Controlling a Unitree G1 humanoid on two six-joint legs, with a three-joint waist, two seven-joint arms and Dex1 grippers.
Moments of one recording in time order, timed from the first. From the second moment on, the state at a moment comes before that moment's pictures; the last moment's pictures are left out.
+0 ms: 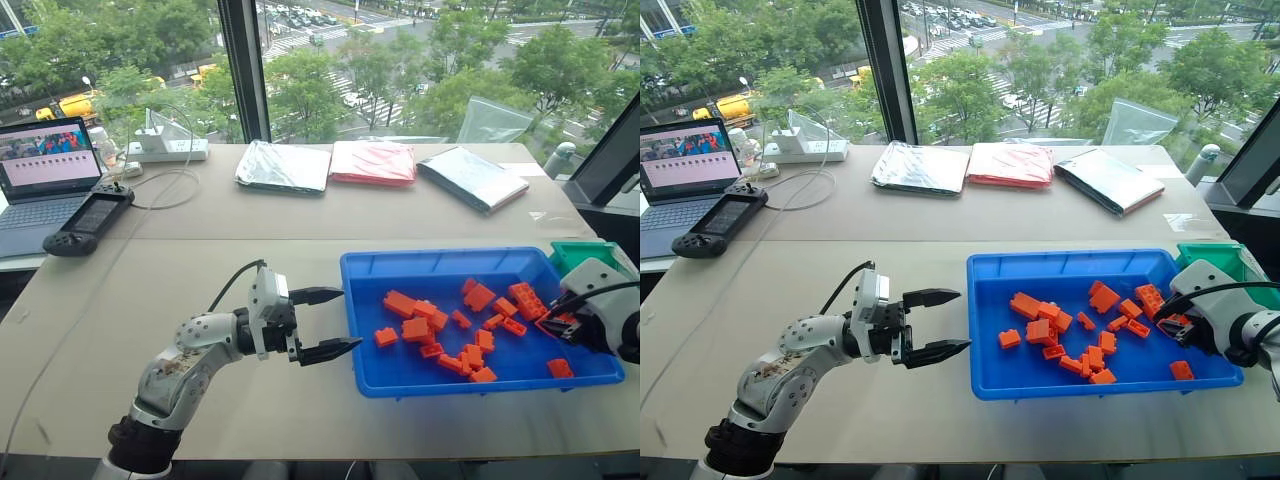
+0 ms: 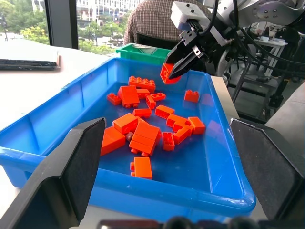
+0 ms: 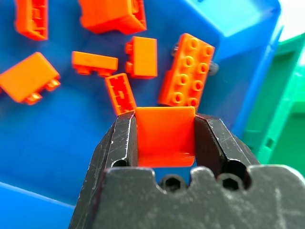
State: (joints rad) left arm -0.24 0.44 -0.14 -0.38 -0.55 0.42 -0.97; right arm 0.04 -1.16 -0.34 -0.40 0.24 0.93 0.76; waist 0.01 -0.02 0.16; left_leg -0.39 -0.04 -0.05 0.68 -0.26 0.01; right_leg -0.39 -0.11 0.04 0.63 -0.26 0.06
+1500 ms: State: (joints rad) left arm -0.24 0.44 -0.14 -0.40 -0.56 0.43 -0.94; right arm -0.30 -0.90 -0.02 -0.06 0.17 0.77 0.65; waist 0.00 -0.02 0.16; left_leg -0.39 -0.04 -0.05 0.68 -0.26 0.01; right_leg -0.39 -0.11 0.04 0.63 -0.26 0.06
